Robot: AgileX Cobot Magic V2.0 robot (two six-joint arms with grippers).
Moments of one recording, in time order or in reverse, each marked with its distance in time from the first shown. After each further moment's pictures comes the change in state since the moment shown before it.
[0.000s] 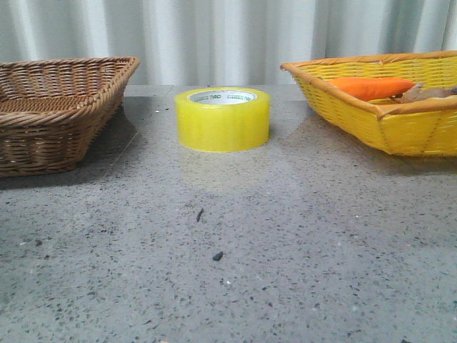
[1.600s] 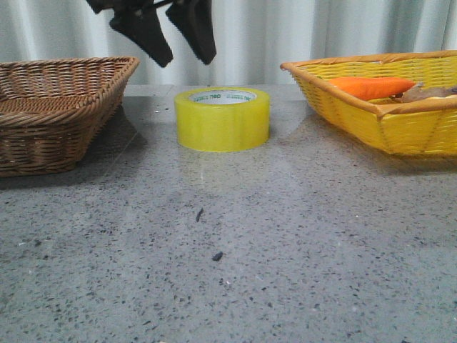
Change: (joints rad) left arm -0.313 1.282 -1.143 0.461 0.446 -0.329; right arm 0.036 -1.089 1.045 -0.005 -0.353 -0.038
